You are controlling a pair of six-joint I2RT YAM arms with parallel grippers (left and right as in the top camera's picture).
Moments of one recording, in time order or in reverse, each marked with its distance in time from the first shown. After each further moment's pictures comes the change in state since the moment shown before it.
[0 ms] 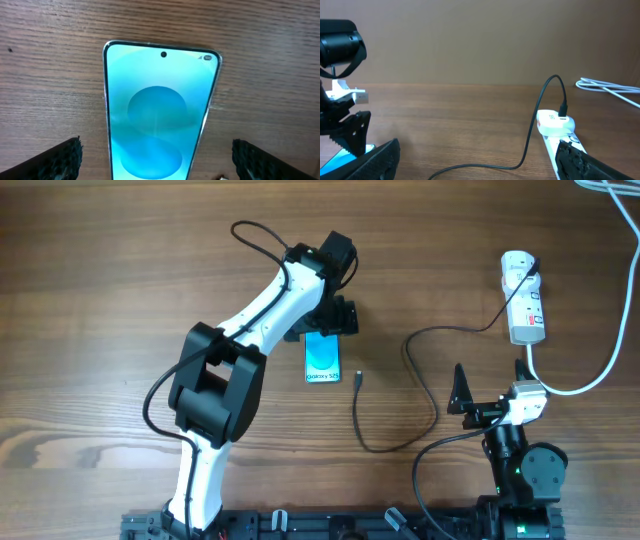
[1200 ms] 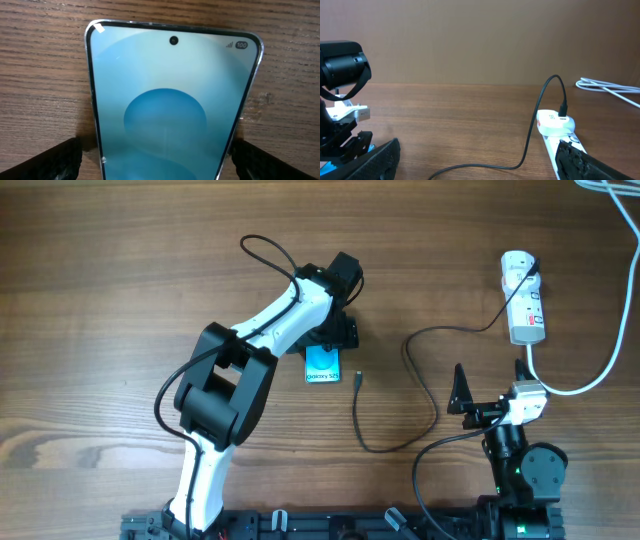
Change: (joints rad) left arm -0.040 0.003 -0.115 0.101 -0.067 -0.014; right arm 0.000 0.000 0.000 0.000 0.000 0.000
